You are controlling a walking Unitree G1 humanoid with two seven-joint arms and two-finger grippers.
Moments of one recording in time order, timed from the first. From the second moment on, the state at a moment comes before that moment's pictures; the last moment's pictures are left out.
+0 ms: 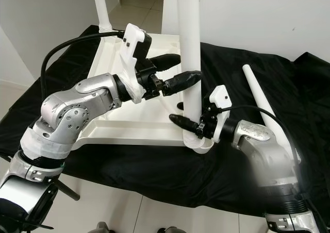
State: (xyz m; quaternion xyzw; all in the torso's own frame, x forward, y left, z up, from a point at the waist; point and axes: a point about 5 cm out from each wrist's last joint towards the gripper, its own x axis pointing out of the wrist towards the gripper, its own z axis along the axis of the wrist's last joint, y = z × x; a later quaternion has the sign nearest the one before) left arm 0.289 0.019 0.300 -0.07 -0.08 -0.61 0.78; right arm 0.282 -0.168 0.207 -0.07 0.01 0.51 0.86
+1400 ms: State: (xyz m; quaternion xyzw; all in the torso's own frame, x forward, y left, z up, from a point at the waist) left arm 0.297 0.016 0.333 -0.10 -0.03 -0.65 0.75; right arm 0.282 -0.155 0.216 -0.03 0.01 0.57 0.82
